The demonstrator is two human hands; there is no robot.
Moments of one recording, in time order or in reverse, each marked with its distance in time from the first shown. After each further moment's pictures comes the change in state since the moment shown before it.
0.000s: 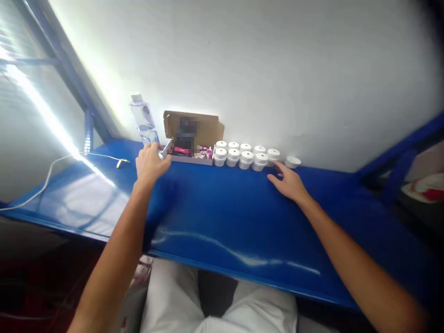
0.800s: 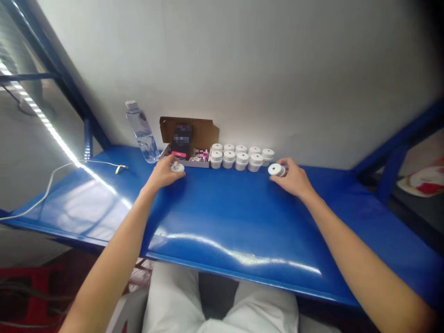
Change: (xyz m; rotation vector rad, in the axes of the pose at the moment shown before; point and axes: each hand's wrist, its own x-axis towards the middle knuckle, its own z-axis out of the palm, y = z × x) left_hand -0.001 0.002 0.032 -0.265 -0.300 0.227; right_hand -0.002 -0.021 -0.028 -0.097 0.067 0.107
